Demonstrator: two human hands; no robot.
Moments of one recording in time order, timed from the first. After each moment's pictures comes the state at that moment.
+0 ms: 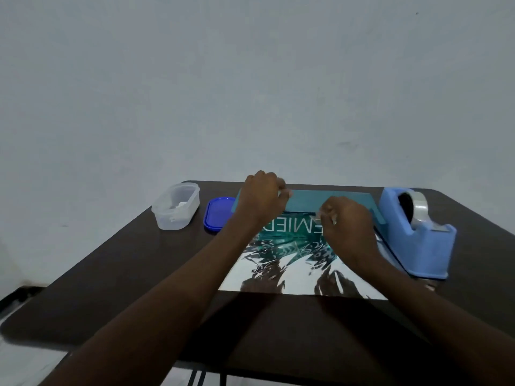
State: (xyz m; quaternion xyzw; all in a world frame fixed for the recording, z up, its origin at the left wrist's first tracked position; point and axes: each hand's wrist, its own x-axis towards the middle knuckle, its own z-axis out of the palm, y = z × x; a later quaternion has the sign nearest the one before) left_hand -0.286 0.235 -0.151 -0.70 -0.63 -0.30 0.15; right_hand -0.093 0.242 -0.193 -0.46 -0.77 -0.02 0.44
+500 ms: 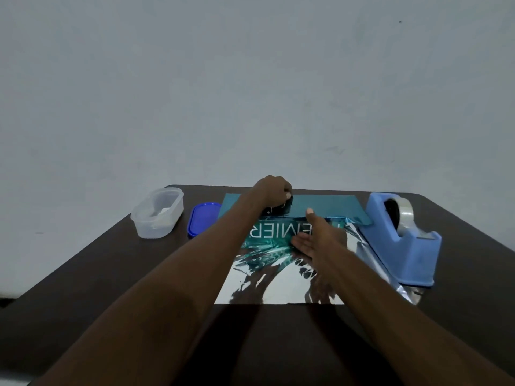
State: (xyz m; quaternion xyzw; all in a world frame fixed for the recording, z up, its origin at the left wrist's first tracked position) left_hand -0.271 0.324 -0.136 -0.75 -0.65 -0.13 -0.01; right_hand -0.129 0.262 -0.200 -0.52 -0.29 0.64 0.49
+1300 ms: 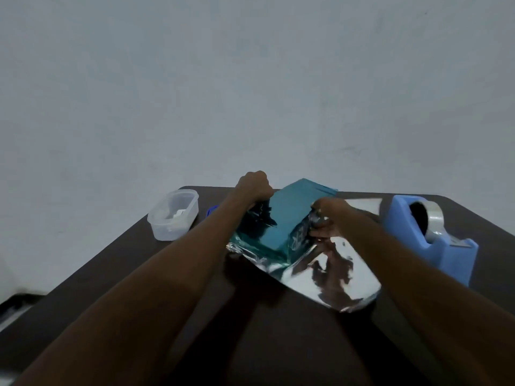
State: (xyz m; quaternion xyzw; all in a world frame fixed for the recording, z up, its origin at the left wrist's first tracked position) left_hand -0.328 0.306 -0.126 -0.64 -0.75 -0.17 -0.03; right_hand -0.138 0.318 -0.160 -0.57 -0.47 0.58 0.35
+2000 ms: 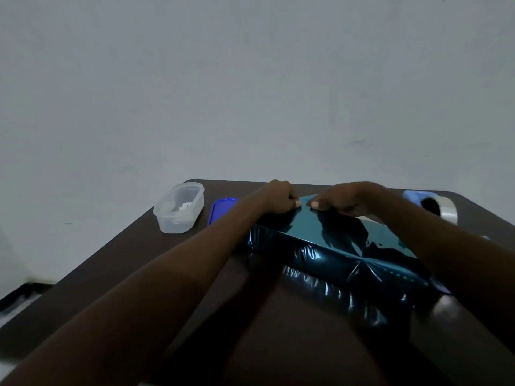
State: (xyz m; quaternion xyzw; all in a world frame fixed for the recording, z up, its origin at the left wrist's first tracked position) left_hand -0.306 0.289 -0.143 -0.76 -0.64 -0.11 -0.04; right_hand -0.127 0.342 -0.134 -0.49 -0.75 0.45 0.03
